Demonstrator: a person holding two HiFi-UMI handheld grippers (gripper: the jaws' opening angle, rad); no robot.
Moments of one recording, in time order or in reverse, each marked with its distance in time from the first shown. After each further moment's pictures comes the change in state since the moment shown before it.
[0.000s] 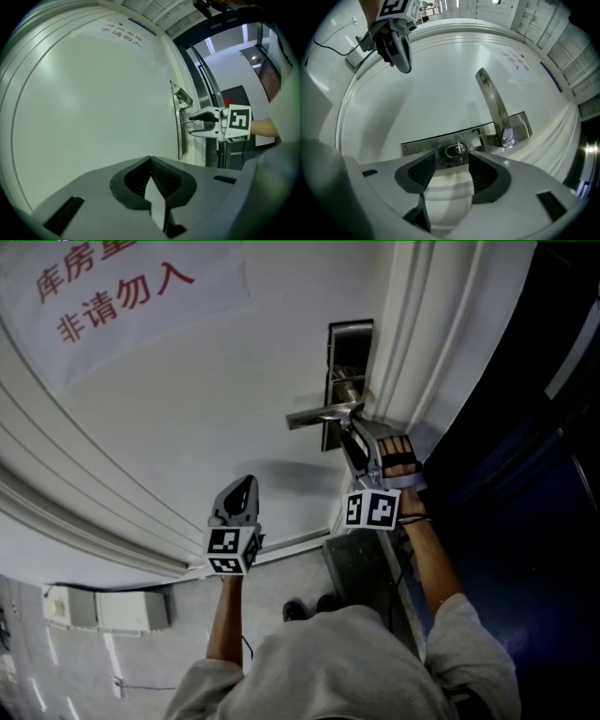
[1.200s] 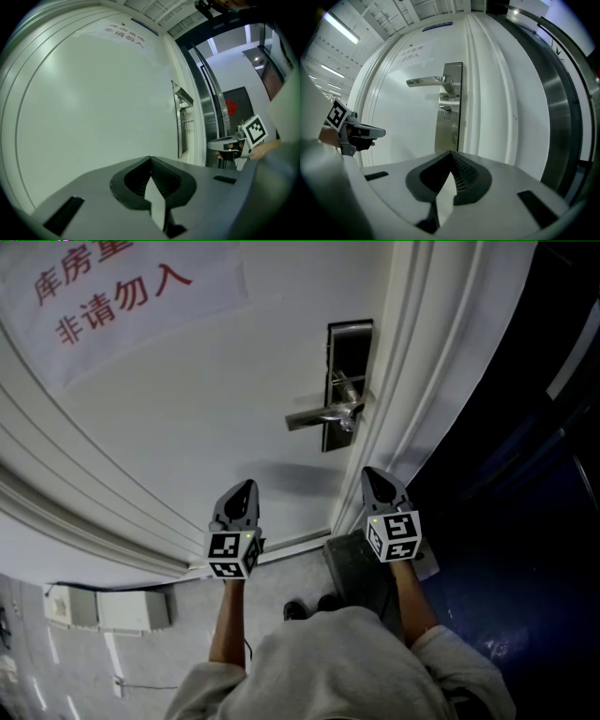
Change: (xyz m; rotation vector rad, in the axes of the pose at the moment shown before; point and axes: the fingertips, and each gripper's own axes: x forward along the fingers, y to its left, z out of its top) left arm -0.005 -0.001 -0.007 -0.023 0.005 0.018; right arm -0.054 0.056 -0.049 1.249 -0.052 0.125
